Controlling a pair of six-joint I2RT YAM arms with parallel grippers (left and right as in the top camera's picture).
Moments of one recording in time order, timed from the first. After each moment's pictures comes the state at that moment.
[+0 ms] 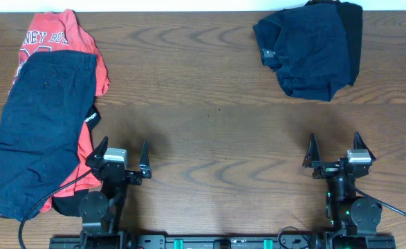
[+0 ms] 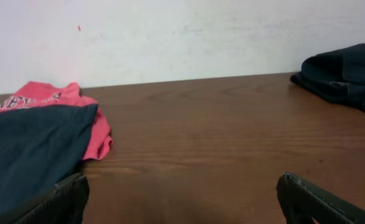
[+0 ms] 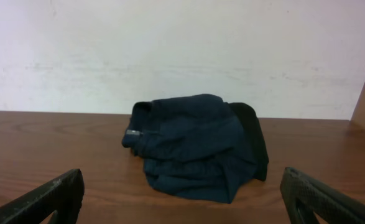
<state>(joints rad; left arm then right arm) 0.01 0.02 0.03 -0.11 0.15 0.03 -0.04 0.01 0.01 0.06 -0.06 0.01</state>
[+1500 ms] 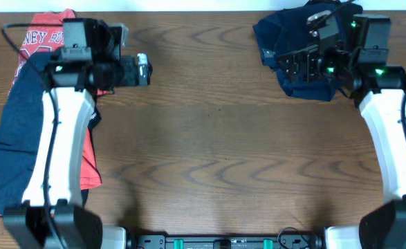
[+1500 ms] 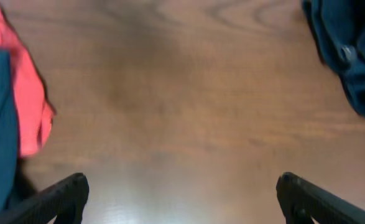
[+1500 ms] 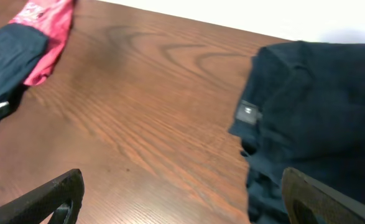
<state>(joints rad) 0.01 1.61 1.51 -0.84 0.28 -0.04 0.00 1.60 1.43 -0.60 -0.55 -0.15</state>
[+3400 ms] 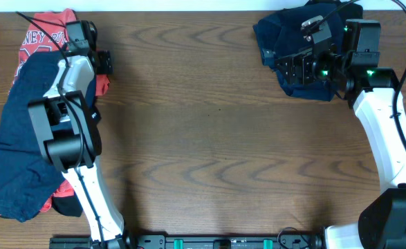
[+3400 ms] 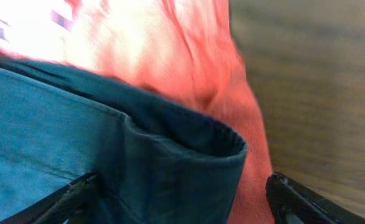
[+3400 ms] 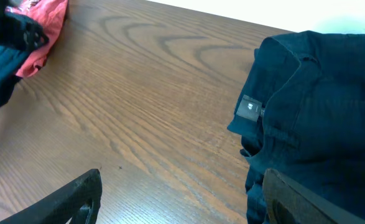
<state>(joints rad) 0.20 2.30 1.71 -0.41 -0.22 0.09 0.01 1.62 1.36 -0.53 -0.55 -0.17</state>
